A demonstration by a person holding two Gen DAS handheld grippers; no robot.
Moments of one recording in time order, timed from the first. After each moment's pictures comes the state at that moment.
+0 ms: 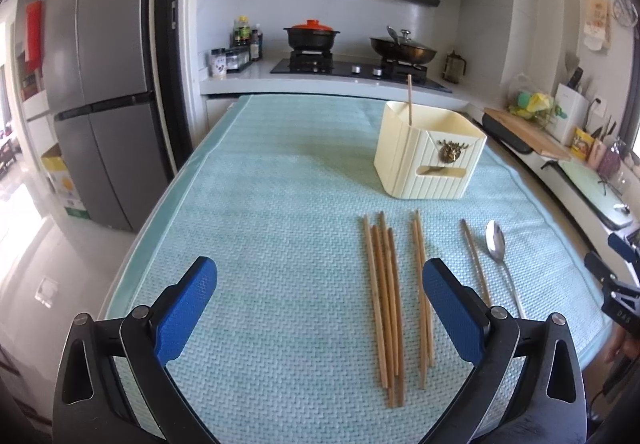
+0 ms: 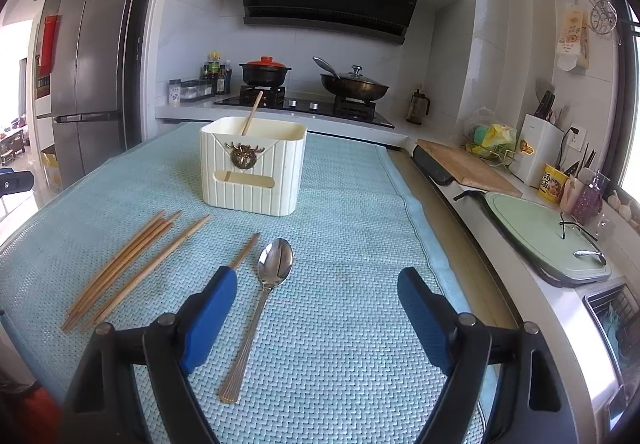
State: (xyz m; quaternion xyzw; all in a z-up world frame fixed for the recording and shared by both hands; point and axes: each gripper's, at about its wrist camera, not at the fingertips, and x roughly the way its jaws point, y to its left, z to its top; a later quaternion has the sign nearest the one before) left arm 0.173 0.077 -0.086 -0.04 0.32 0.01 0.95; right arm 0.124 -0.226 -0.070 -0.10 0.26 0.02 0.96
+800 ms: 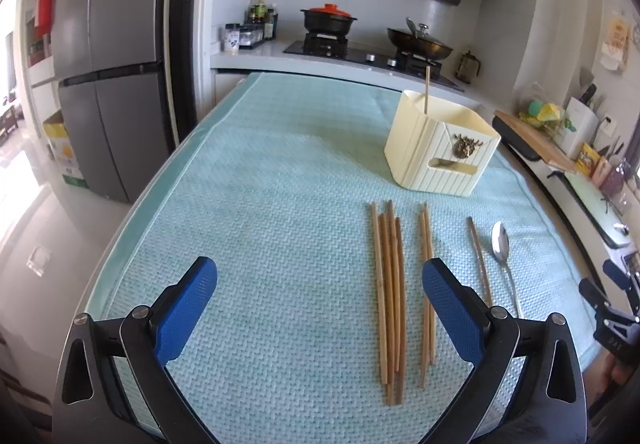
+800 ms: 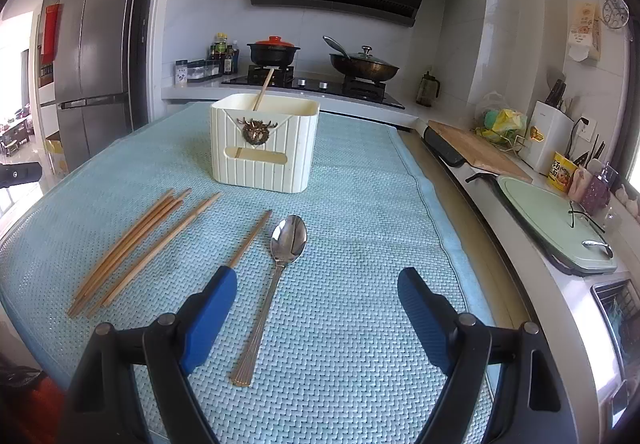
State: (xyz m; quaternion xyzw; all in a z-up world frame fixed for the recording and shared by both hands) left arm 0.179 0.086 -0.101 -0.09 0.34 0.02 0.94; right arm 0.123 -0.216 -0.080 -0.10 0.29 0.03 0.95
